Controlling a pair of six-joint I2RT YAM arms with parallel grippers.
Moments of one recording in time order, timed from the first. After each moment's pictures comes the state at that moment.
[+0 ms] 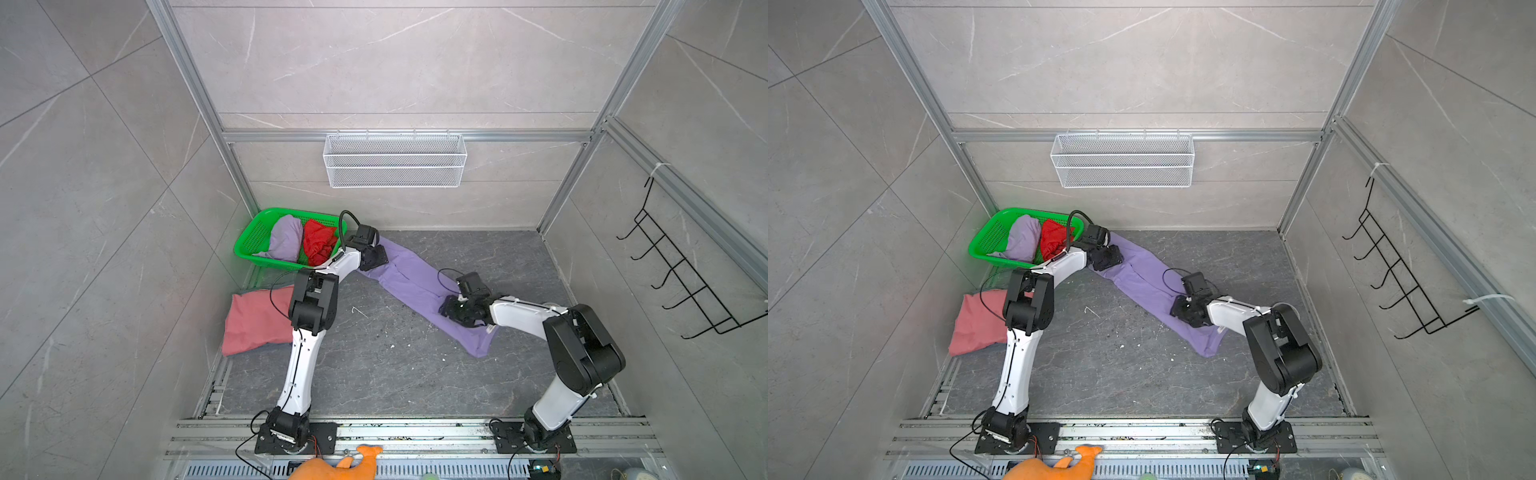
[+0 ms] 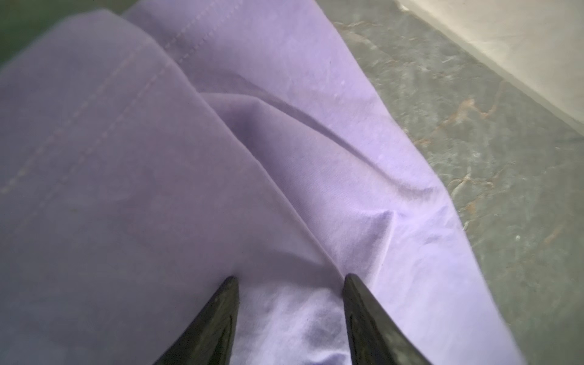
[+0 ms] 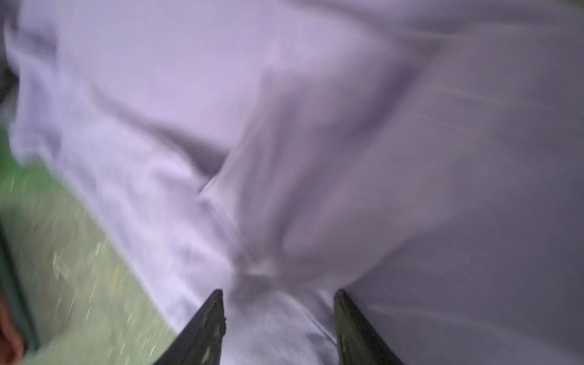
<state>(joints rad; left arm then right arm) -0.35 2.45 2.01 -0.45 0.21 -0.53 0.51 1.72 0.91 -0.23 -0.15 0.80</state>
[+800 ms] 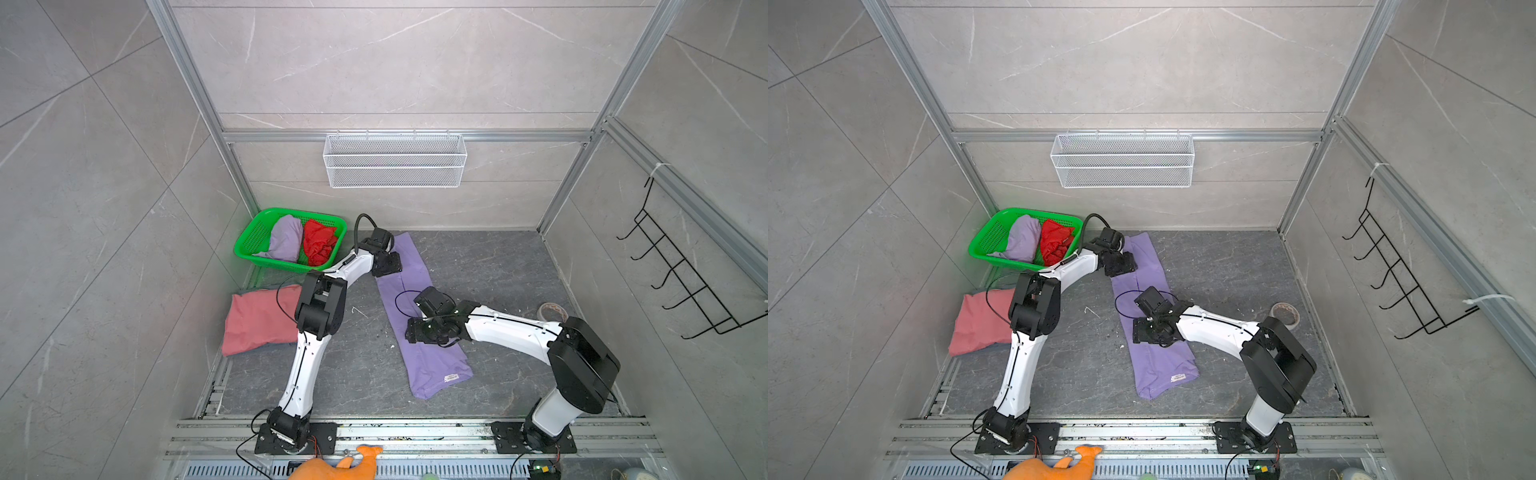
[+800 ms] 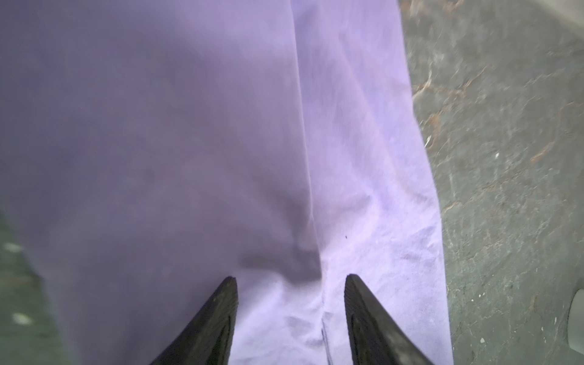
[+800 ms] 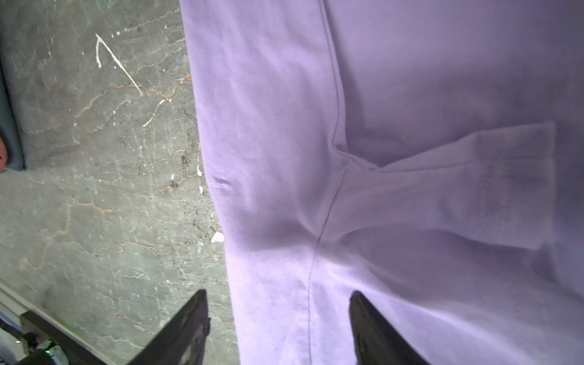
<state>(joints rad) -0.46 2.39 1.94 -0.54 0.18 -0.54 0.80 1.67 1.06 -0.50 -0.08 0.71</state>
